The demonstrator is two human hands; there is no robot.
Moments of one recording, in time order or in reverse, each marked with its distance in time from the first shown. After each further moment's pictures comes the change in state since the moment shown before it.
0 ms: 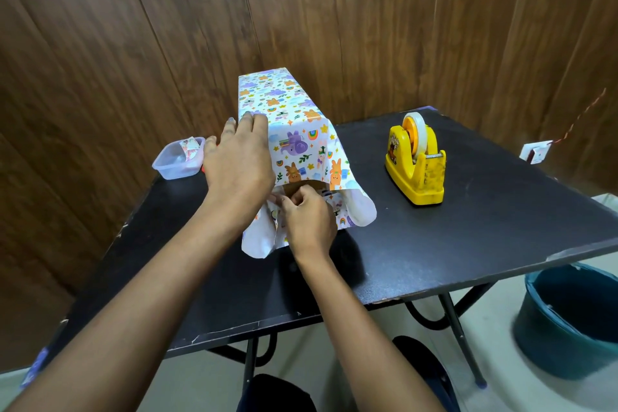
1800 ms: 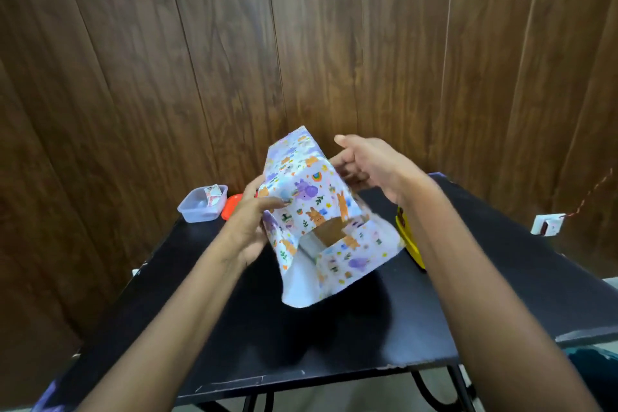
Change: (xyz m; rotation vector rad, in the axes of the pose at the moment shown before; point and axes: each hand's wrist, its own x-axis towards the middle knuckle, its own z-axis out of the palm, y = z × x) left_hand 0.008 -0.025 0.011 -1.918 -0.271 -0.446; right_hand 0.077 -0.106 -0.136 0.117 -0.502 -0.134
